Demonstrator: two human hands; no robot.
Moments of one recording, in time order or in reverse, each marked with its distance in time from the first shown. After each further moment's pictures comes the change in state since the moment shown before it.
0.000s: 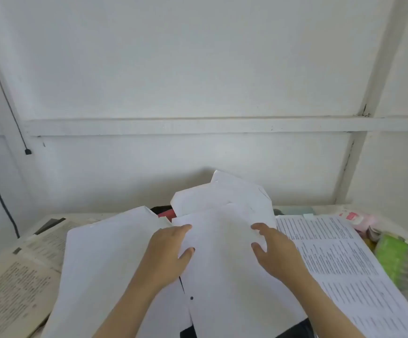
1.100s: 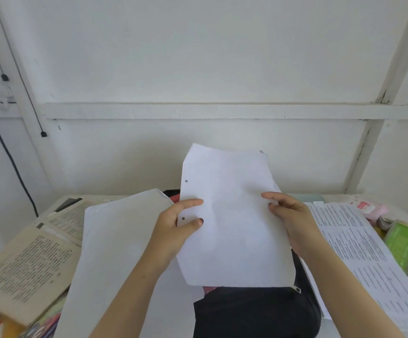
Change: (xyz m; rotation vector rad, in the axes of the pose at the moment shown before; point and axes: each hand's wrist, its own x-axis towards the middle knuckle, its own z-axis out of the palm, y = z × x) left_hand -0.022 0.022 -0.031 -1.011 0.111 -0.254; right_hand 0.003 -0.020 -0.028 1.236 -0.005 0.224
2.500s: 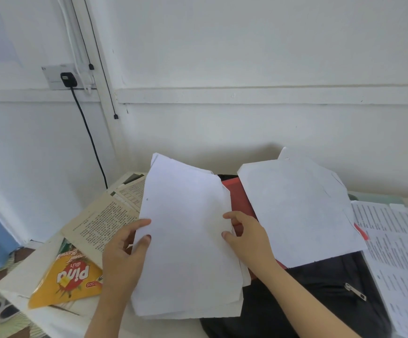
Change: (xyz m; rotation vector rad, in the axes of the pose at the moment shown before) left_hand -0.100 -0.037 -0.120 0.240 0.661 -0.021; right_hand -0.048 0.079 0.144 -0.836 -0.304 -0.174
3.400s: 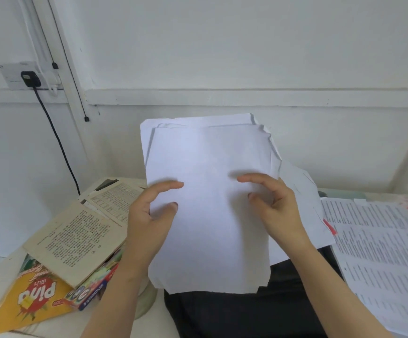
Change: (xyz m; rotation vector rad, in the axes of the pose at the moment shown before) left_hand 0.007 0.077 0.066 -0.201 -0.255 0.288; right_hand 0.002 -0.008 -0.096 0.442 0.241 -0.359
